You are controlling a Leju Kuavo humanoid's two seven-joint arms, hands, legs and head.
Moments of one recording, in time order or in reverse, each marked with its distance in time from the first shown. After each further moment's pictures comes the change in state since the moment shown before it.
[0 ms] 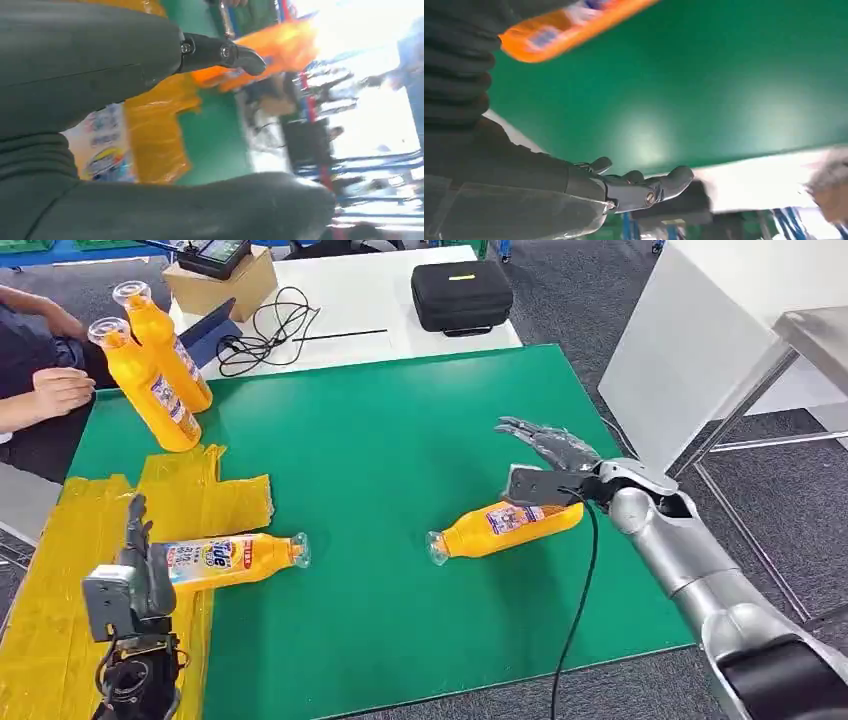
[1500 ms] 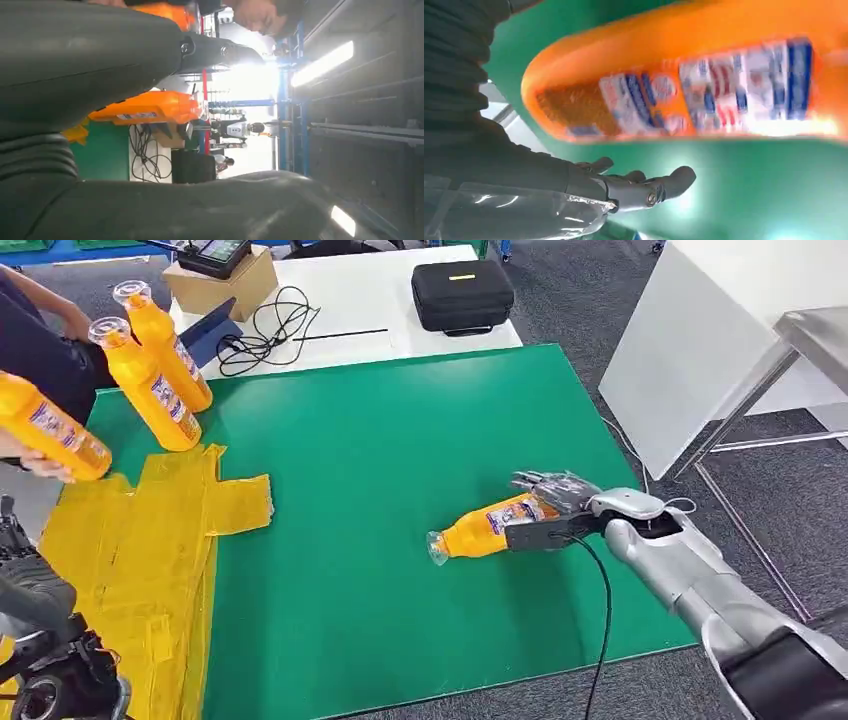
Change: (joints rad) left arm 0.106 -0.003 0.144 -0.414 0.128 -0.038 -0.075; right arm -0.049 0.001 0.260 0.232 0.186 -0.065 0.034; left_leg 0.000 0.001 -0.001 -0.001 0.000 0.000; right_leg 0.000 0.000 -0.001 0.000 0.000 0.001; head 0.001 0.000
